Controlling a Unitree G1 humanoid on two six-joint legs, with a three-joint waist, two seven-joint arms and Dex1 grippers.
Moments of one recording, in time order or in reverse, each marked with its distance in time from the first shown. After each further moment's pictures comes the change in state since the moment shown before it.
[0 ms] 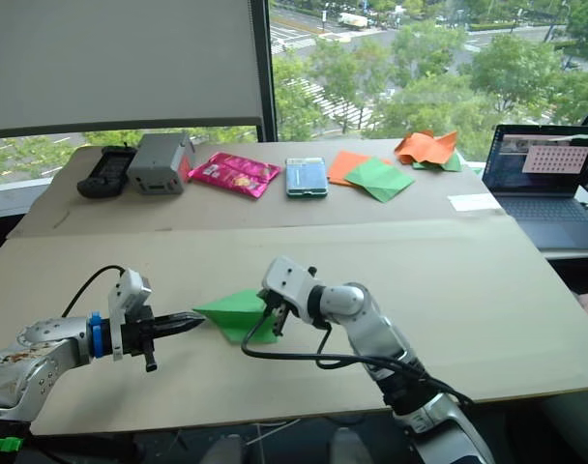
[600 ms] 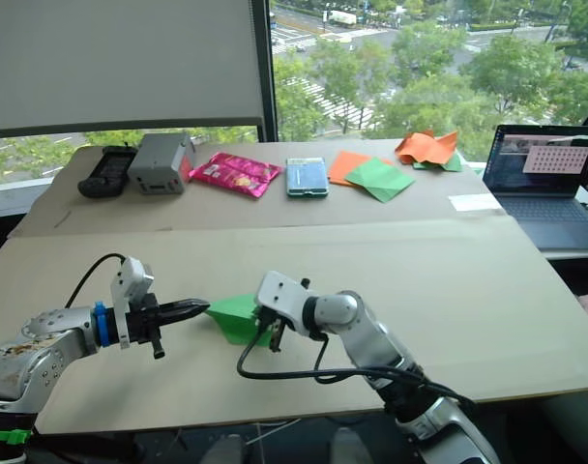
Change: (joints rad) left arm -0.071 -0.041 -0.004 -0.016 -0.021 0.024 0.060; right arm 0.026 -0.042 0.081 -0.063 -0.001 0.047 0.020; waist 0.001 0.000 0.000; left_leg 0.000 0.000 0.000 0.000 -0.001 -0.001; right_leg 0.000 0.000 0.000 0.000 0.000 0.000
